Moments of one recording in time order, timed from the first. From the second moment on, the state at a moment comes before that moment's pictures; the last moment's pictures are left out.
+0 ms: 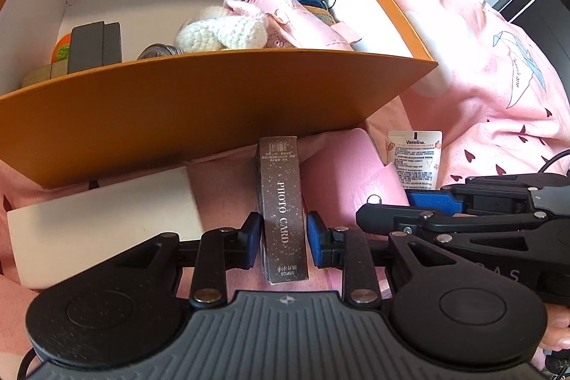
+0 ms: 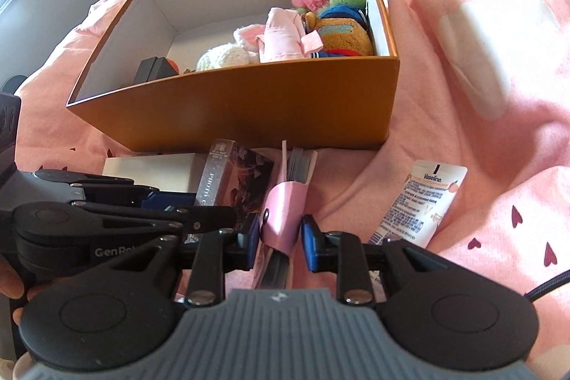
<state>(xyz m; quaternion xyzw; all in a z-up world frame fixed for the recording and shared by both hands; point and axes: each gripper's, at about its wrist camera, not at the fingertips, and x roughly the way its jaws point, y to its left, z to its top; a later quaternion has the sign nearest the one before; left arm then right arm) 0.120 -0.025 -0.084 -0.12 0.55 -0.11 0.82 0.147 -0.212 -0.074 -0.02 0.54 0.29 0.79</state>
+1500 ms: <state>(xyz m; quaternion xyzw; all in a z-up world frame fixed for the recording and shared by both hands) 0.241 0.110 0.000 -0.13 0.49 0.00 0.86 0.284 -0.091 -0.005 0.05 0.43 0.38 0.82</state>
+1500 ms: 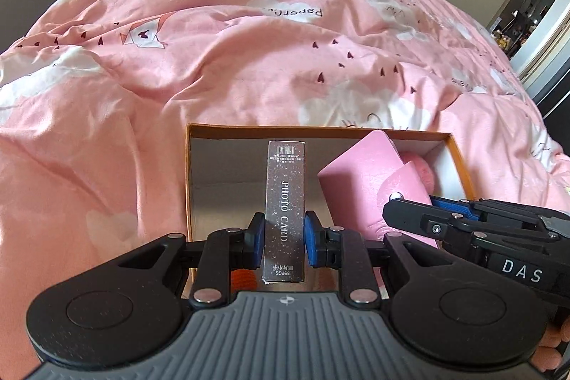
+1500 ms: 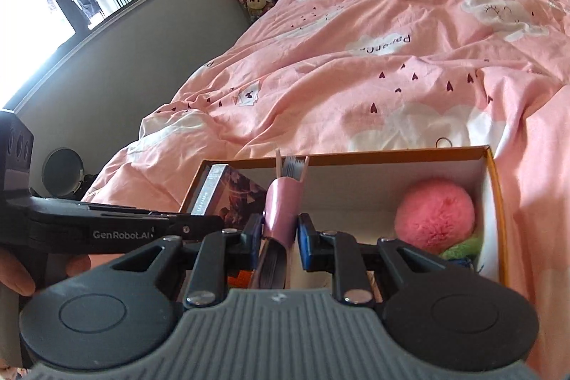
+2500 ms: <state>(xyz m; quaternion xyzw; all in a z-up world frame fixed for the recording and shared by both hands) 0.272 0.098 -0.027 -0.03 0.51 0.09 0.85 0.326 -0.044 -0.080 0.06 0.51 0.35 0.78</state>
